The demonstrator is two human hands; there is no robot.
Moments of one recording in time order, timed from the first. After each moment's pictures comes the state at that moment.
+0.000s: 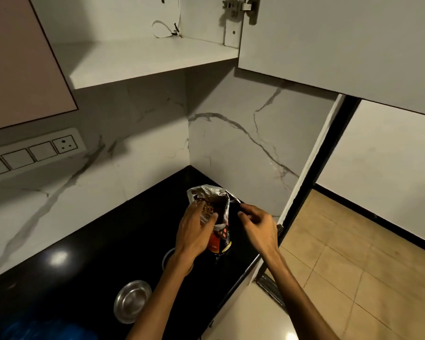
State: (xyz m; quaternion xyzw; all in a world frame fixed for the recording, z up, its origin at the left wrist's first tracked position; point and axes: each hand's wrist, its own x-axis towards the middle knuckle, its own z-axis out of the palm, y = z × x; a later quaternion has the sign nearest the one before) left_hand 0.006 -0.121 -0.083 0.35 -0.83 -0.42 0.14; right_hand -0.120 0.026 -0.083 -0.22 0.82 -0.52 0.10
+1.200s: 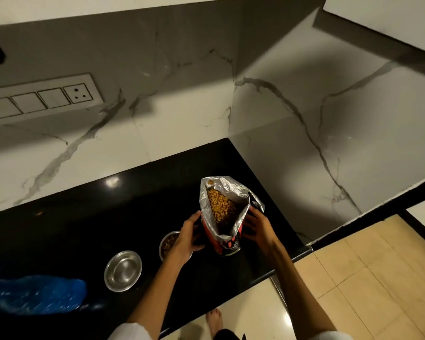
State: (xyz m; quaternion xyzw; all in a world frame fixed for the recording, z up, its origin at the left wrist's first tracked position) left_hand -0.036 -0.164 -0.213 0.54 -0.33 -0.76 0.15; right_hand -0.251 -0.067 -0.217 -0.11 0.64 -0.52 0.55
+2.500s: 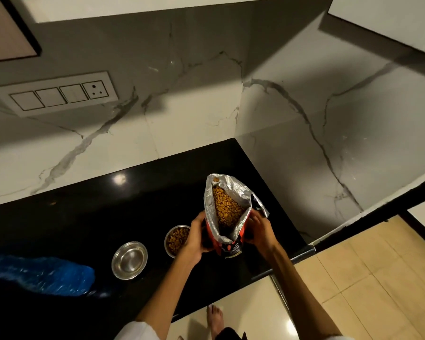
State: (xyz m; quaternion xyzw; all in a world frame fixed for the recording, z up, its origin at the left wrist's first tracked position) left_hand -0.043 -0.129 -0.198 0.52 -0.31 -0.77 0.17; right_hand -0.228 -0.051 -0.199 -0.15 0.61 -0.51 0.59
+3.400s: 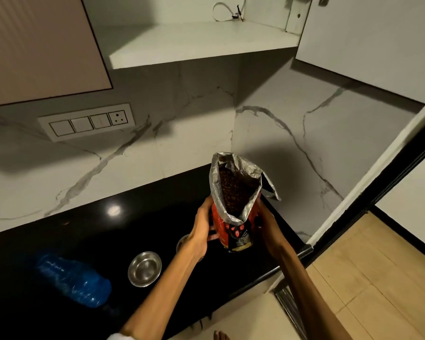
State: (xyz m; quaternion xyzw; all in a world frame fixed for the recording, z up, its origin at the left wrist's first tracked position) left_hand -0.007 -0.095 -0.062 0.49 -0.43 -0.72 0.23; right_hand -0.169 -0.011 -0.091 -0.28 0.64 -0.56 0.46
